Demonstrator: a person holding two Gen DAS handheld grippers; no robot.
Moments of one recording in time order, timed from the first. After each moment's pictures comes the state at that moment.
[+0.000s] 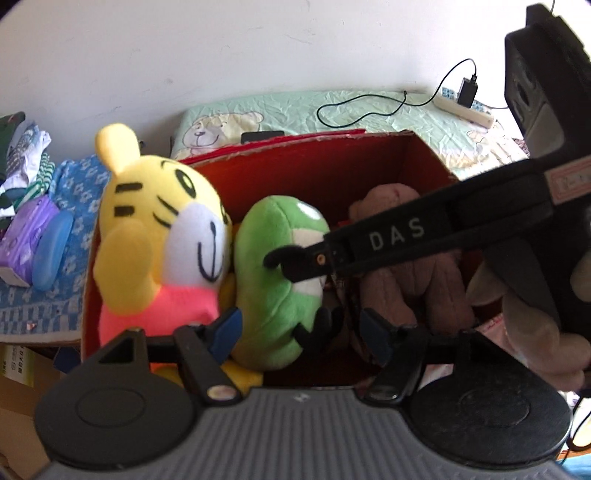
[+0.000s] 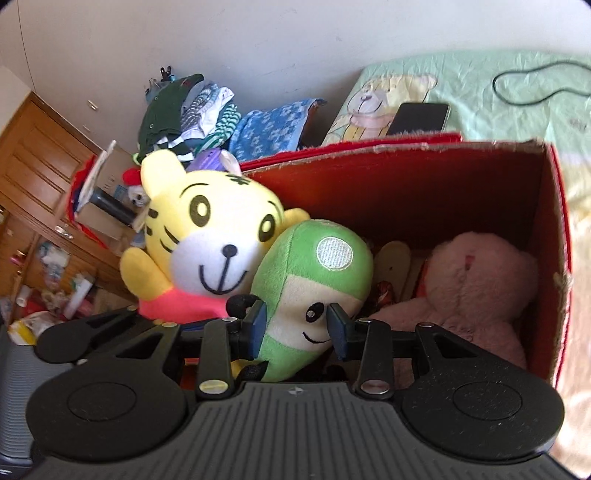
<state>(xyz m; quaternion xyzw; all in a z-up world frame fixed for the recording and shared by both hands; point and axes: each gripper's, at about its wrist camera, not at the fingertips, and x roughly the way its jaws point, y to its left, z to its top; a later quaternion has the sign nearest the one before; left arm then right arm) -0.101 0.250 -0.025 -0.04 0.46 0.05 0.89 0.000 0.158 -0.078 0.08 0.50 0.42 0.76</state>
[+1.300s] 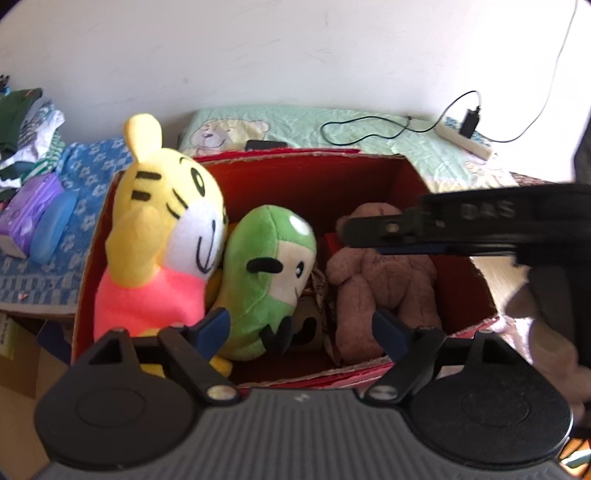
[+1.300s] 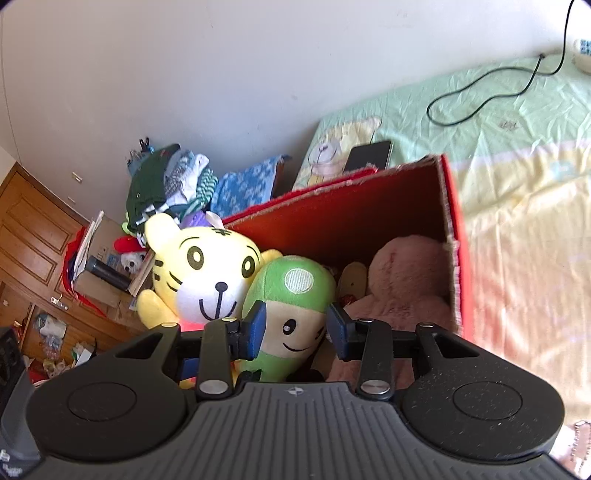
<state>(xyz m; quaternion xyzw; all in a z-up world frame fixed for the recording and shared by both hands) -0.111 0.243 -0.015 -0.09 0.44 0.08 0.89 -0.020 0.104 -0.062 0.16 0.45 0.36 0.80</state>
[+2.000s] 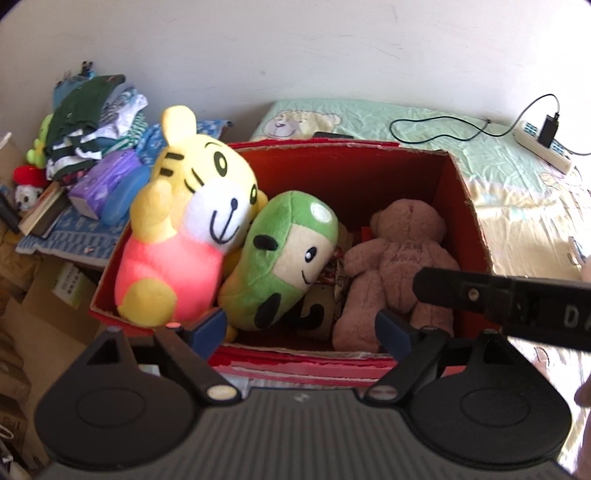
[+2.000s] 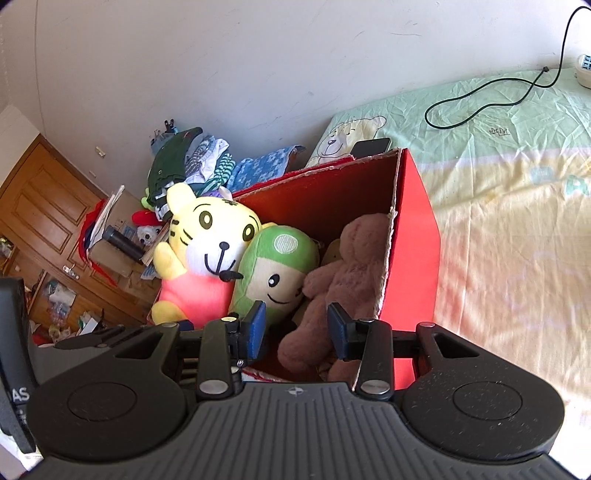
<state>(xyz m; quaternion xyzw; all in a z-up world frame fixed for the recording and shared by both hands) -0.094 0.182 -0.018 -0.08 0.45 0.26 0.85 -0.041 0.055 -0.060 0.14 0.44 0.41 0.79</state>
